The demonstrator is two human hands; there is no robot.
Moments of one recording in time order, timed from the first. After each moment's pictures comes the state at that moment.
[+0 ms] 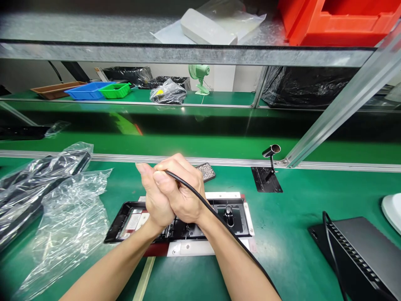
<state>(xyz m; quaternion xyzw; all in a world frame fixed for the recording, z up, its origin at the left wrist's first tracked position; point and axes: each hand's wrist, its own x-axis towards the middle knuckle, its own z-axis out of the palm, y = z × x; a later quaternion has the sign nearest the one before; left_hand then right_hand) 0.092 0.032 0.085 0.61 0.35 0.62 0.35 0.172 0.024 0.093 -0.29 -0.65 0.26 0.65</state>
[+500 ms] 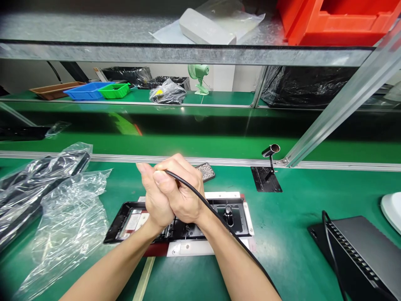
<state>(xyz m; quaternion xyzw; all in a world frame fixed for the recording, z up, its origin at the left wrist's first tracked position) 0.094 0.031 0.089 0.62 0.36 0.61 0.32 0.172 0.024 0.094 -0.30 -0.64 0.27 0.66</state>
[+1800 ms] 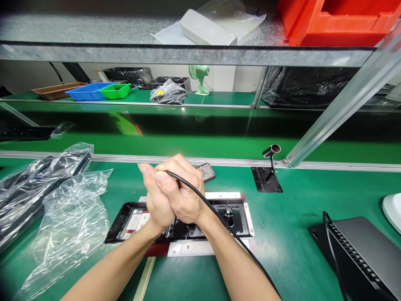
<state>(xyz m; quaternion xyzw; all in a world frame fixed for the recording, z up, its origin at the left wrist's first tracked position) 0.093 0.031 0.086 0.64 0.35 0.61 0.30 0.173 0.025 0.092 -0.29 -0.64 0.27 0.66</state>
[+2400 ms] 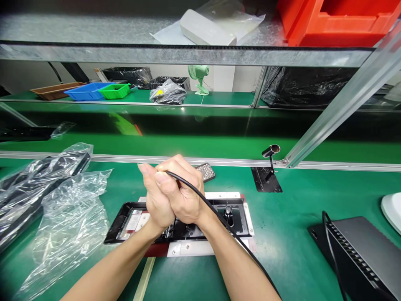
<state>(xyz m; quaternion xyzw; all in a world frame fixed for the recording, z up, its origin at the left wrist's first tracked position) 0.092 0.031 0.086 0.64 0.37 0.60 0.31 0.173 0.026 0.090 -0.29 -0.65 0.26 0.65</state>
